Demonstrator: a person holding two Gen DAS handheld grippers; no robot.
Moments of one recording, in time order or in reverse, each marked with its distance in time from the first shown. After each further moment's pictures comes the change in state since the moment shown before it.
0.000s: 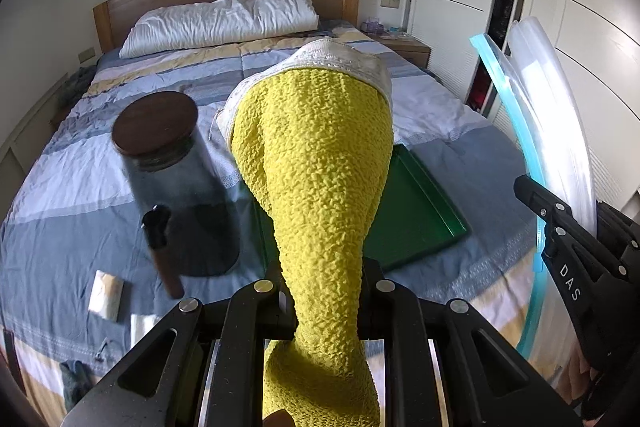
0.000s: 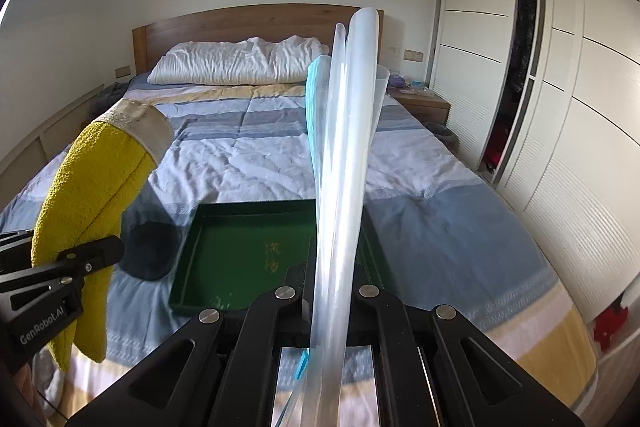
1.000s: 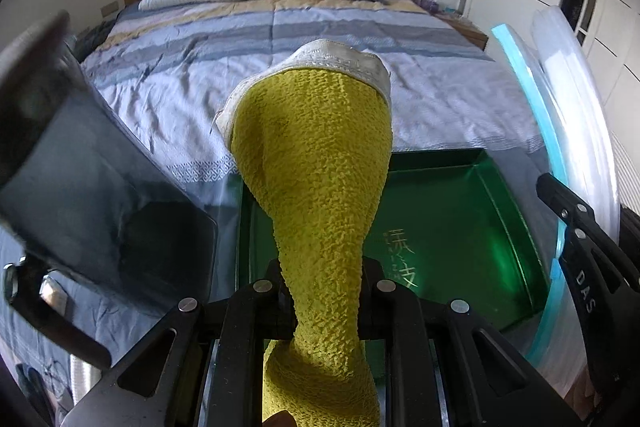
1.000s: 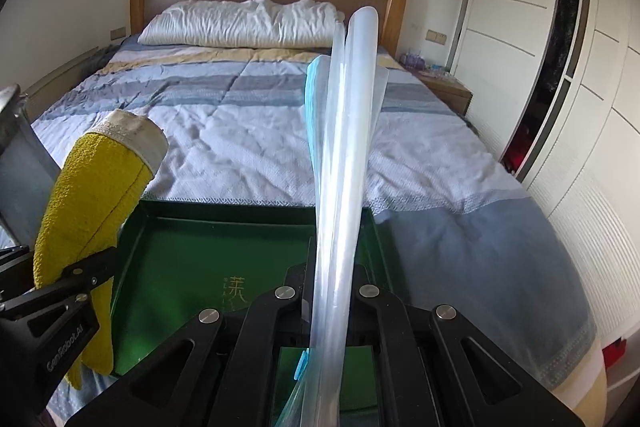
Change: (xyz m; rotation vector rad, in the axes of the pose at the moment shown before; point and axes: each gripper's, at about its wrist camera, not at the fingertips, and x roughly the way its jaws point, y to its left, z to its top) left arm 0.141 0.015 0.017 -0.135 0.111 0.112; right arm 0.223 0.000 0.034 -0.076 0.092 0.007
